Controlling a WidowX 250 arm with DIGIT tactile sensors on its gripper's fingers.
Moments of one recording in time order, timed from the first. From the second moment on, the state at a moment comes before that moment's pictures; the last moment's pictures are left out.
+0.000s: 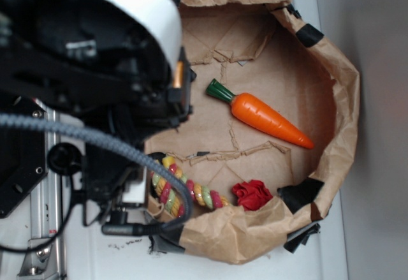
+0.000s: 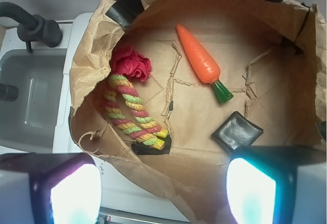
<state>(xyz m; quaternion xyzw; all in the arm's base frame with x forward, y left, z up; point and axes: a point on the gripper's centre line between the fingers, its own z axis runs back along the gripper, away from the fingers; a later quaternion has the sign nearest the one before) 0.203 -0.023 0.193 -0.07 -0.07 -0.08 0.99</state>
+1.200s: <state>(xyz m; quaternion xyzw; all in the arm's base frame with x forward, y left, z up) 0.258 0.010 0.084 -0.03 -0.06 0.18 0.98</state>
